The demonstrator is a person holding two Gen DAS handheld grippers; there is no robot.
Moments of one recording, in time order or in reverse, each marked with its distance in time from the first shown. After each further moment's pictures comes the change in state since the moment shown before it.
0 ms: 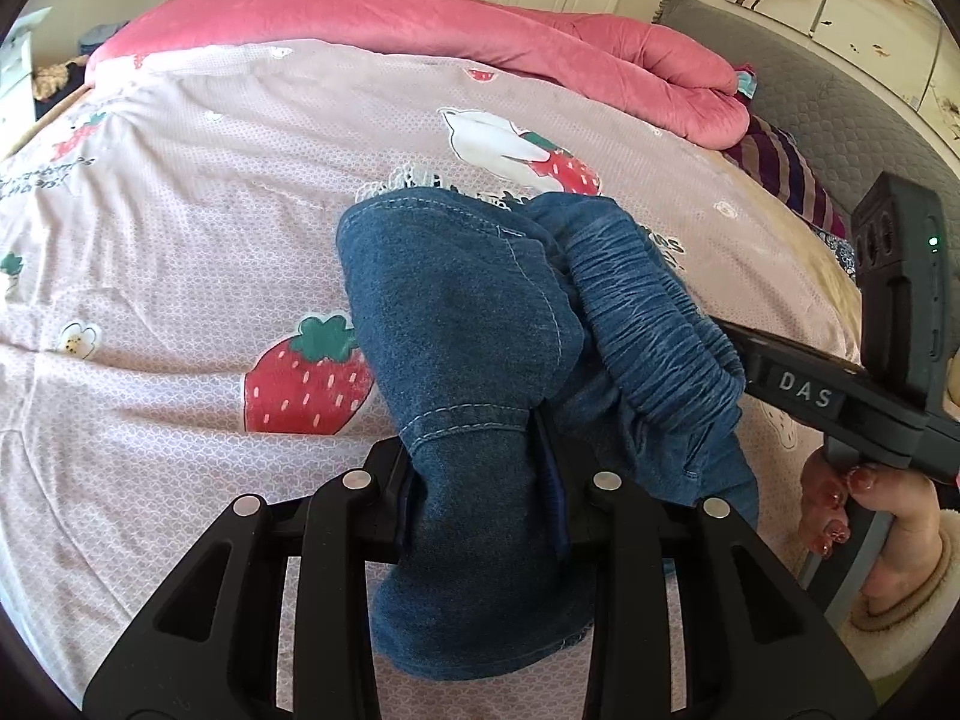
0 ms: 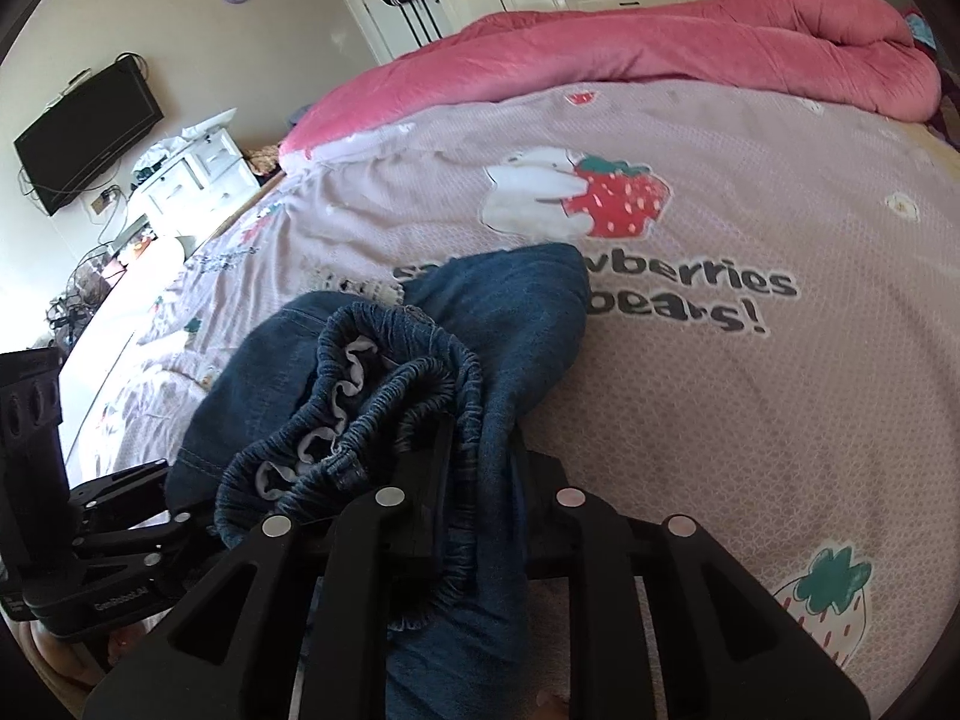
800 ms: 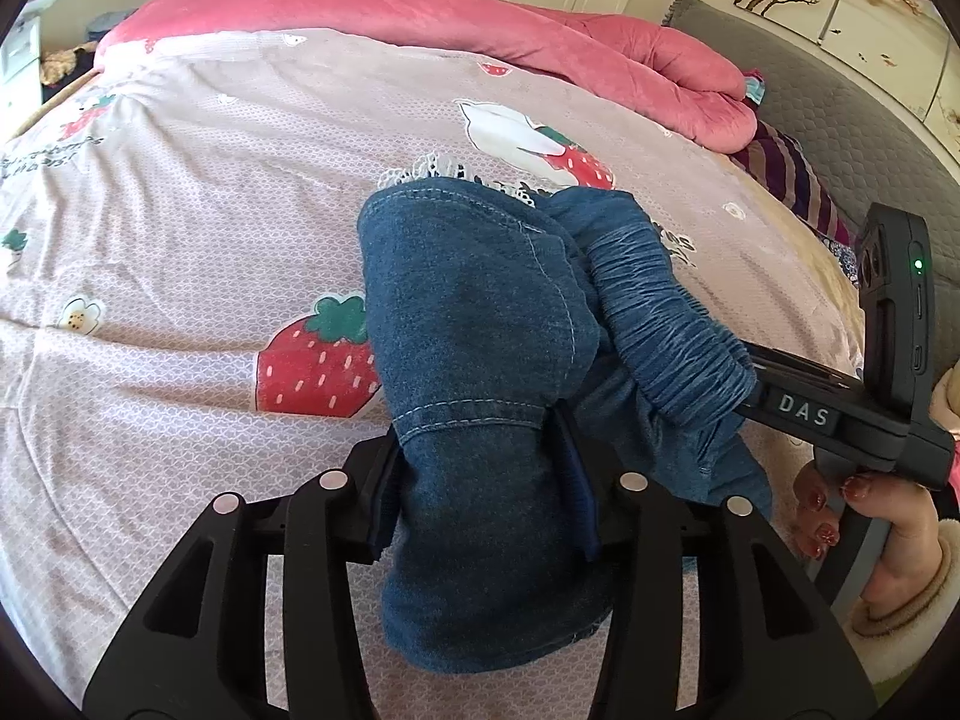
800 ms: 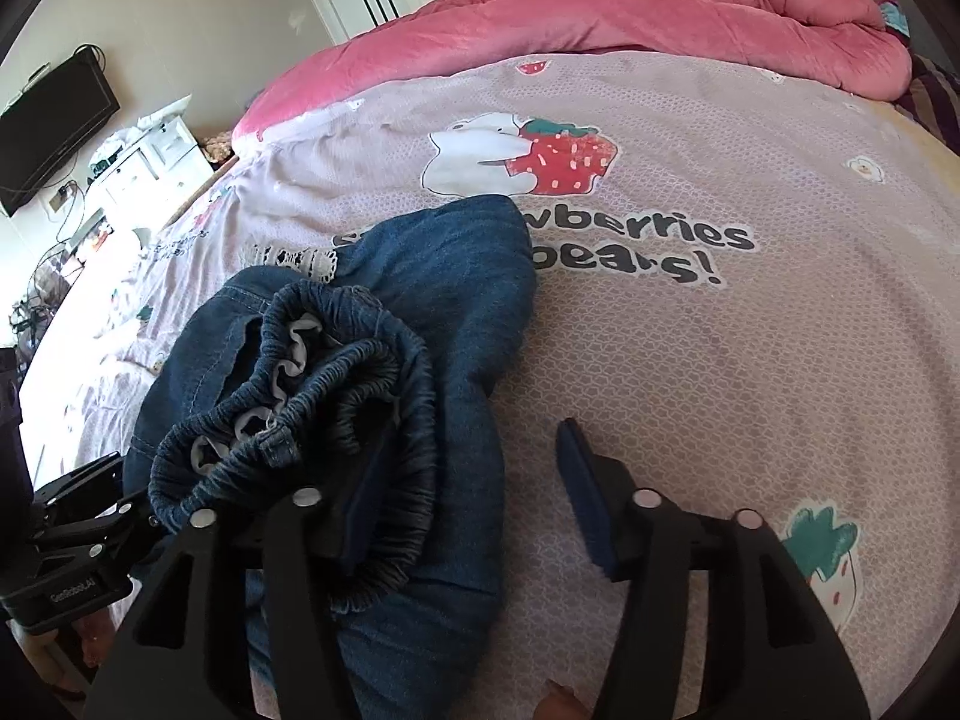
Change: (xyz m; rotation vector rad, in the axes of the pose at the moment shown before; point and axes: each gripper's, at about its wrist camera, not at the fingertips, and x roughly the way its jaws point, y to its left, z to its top) left arm -0.001 0.009 -0.010 -0.028 0.001 0.002; right arm 0.004 -0.010 -0.012 0.021 0.037 -0.094
